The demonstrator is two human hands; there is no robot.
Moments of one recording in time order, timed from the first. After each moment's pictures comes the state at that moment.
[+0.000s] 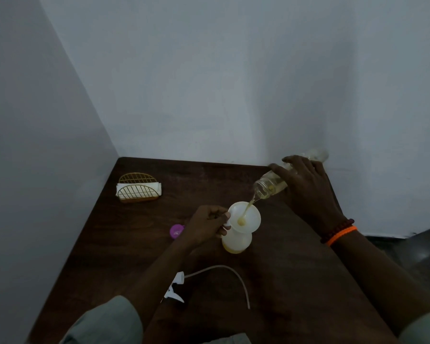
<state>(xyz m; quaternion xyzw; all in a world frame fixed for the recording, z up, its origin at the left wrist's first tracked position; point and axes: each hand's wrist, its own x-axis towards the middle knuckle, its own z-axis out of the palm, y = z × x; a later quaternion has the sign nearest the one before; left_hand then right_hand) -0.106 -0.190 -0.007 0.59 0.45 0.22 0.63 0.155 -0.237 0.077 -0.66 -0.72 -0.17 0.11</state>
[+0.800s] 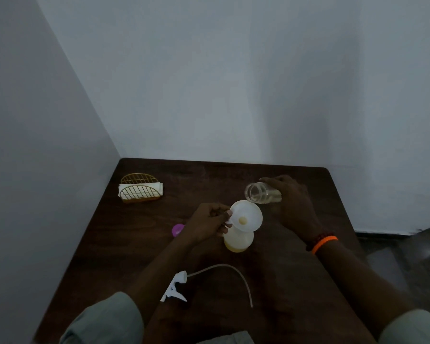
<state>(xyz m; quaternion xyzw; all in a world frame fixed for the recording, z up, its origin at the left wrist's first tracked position) -0.106 -0.189 0.001 0.62 0.44 0.20 0.62 0.133 -0.241 0.033 -0.71 -0.66 0.06 0.24</state>
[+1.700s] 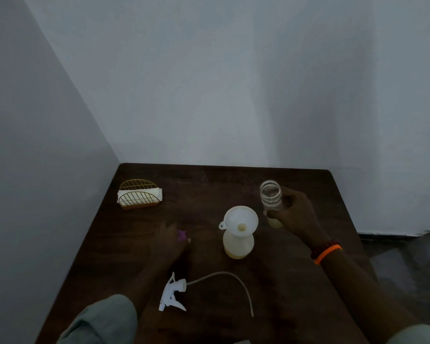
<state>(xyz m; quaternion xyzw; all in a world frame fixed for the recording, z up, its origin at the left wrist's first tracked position) -0.186 -0.167 -0.097 0.73 0.64 0.03 0.21 0.147 -0.241 0.021 -0.70 -0.53 0.26 0.39</state>
